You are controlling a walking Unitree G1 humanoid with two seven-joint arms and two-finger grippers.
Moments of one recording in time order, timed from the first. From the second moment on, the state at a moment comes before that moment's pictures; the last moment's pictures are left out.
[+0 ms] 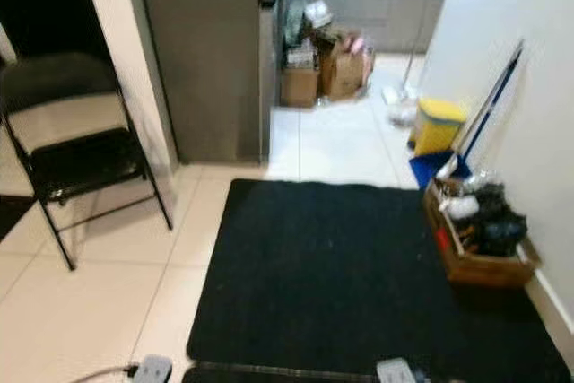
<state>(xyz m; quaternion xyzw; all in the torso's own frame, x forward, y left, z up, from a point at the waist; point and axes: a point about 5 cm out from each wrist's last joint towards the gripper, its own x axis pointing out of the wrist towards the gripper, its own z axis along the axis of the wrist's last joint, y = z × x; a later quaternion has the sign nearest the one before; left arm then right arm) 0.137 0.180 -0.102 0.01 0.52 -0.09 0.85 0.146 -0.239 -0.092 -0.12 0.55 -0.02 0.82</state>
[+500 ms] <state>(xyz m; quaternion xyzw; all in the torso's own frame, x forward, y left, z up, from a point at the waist) 0.142 0.183 -0.101 0.01 0.52 -0.09 0.85 0.129 -0.245 -0.096 -0.12 0.57 -0.03 0.81</state>
